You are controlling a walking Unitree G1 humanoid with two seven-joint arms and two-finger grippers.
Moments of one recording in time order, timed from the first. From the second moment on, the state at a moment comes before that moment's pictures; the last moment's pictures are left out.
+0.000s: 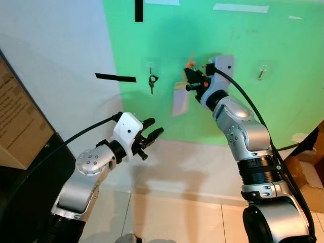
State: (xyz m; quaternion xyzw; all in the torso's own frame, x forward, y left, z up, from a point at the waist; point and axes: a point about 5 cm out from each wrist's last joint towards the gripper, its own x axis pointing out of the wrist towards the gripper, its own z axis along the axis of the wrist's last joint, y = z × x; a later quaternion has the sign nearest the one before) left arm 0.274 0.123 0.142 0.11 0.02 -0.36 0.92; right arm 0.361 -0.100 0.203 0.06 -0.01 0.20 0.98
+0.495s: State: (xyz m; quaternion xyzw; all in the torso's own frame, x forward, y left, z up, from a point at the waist) left arm 0.274 0.124 0.141 0.11 0.02 -0.37 0.92; right arm 0.369 -0.110 0.196 0.06 0.00 0.17 0.98
